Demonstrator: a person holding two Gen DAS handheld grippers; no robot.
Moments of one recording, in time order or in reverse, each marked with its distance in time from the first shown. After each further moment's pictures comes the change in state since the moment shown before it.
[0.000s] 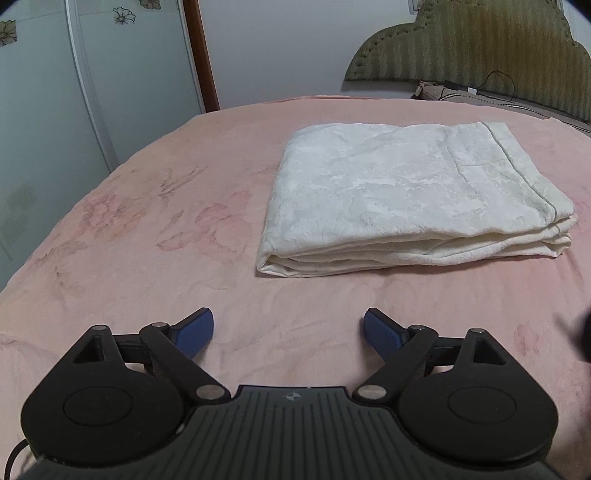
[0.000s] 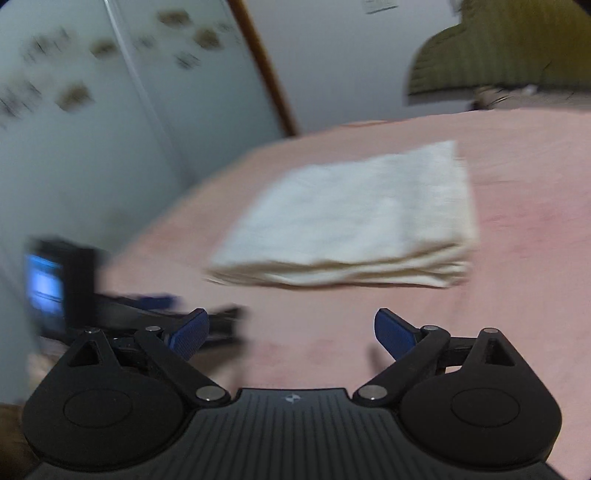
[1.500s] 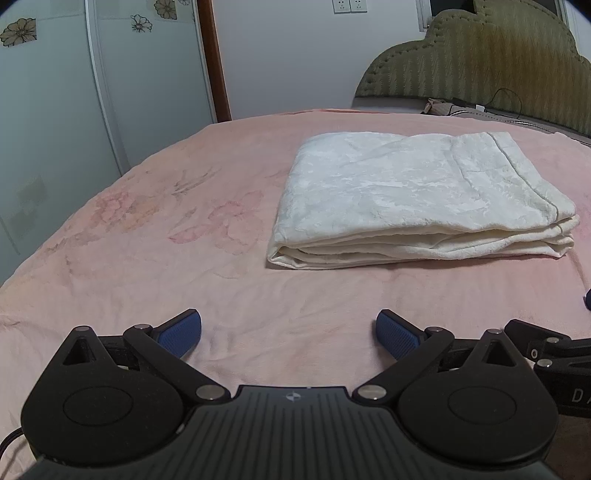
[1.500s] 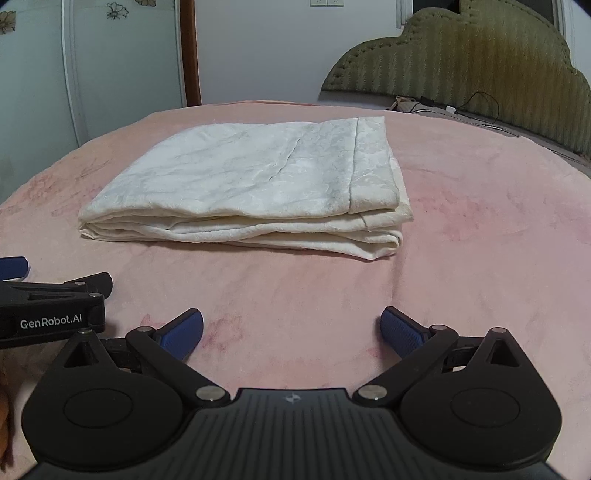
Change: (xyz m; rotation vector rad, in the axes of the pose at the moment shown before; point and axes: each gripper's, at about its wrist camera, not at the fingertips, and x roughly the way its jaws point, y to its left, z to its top) left arm -0.005 0.005 -0.016 -0.031 -0.055 0.017; right arm 0.036 0.006 -0.020 -0.030 0.008 -0.290
